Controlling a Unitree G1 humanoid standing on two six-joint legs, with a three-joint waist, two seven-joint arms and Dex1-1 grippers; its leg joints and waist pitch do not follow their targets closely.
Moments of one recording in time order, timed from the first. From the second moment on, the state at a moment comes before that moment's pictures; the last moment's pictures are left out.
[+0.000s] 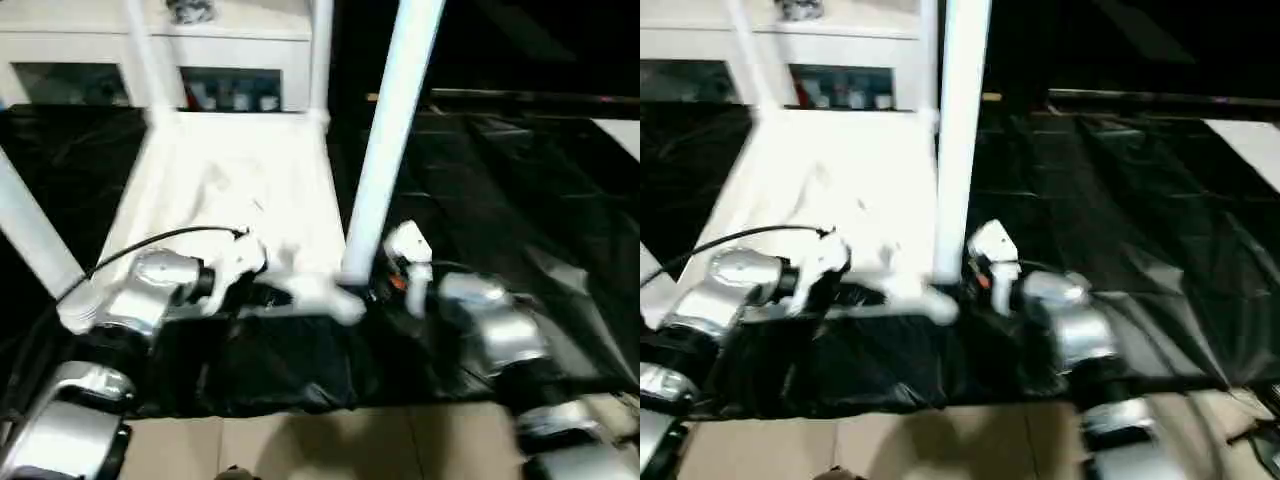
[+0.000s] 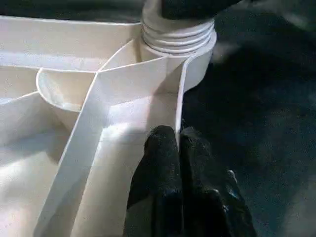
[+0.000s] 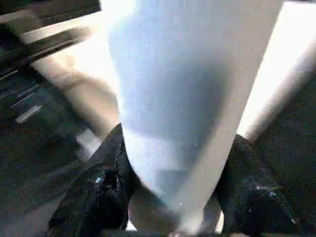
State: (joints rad) left arm -0.61 0.37 -0.20 0.68 0.02 0.07 -1.10; right arm -0.50 -0.08 0.05 0.58 0.09 0.10 0.67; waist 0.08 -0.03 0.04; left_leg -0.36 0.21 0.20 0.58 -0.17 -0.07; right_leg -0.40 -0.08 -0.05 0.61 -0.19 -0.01
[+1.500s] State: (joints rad) left arm 0.28 0.64 0.12 -0.30 -0.36 0.45 -1.08; right arm -0.35 -0.20 0.15 0.25 0.22 0.26 0.86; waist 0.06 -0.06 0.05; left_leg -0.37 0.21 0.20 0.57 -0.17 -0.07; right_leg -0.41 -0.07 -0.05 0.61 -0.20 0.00
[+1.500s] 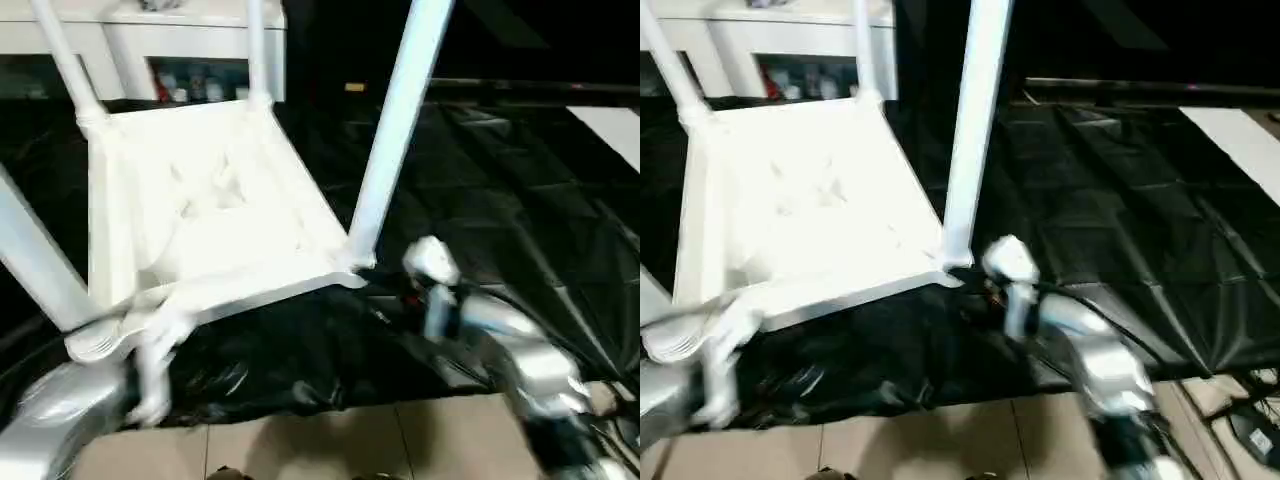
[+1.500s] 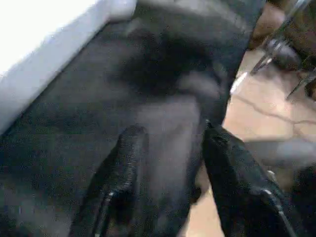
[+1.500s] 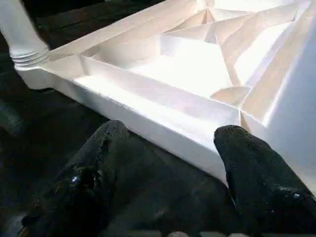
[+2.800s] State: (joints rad) left arm -0.21 0.51 0.14 -0.14 -0.60 0.39 -1.08; right arm -0.55 -0.17 0.09 0.81 0.02 0.05 0.42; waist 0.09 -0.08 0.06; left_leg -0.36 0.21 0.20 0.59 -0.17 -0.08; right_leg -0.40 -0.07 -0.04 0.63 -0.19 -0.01
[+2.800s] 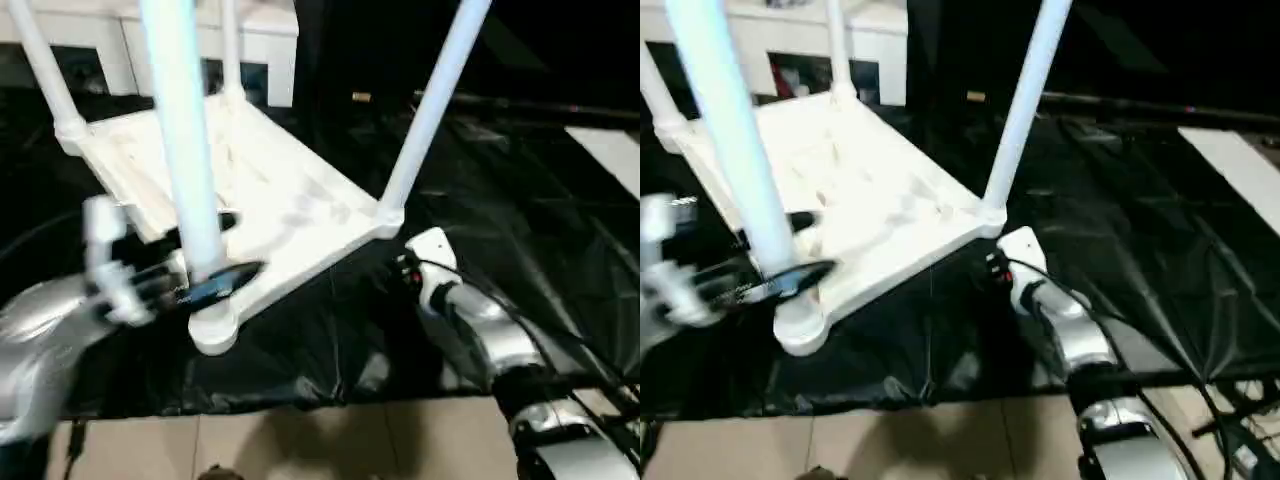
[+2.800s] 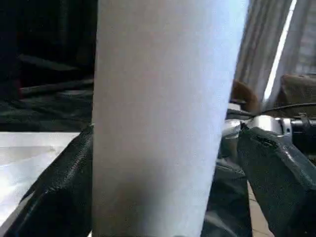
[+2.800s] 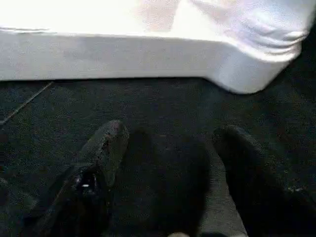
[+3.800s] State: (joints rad) left arm -0.49 0.14 -0.16 0.13 -0.40 0.23 -1.00; right arm -0.68 -0.02 0.07 1.07 0.00 -0.09 0.39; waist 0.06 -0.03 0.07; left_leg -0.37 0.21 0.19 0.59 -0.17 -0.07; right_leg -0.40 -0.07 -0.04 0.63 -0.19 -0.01
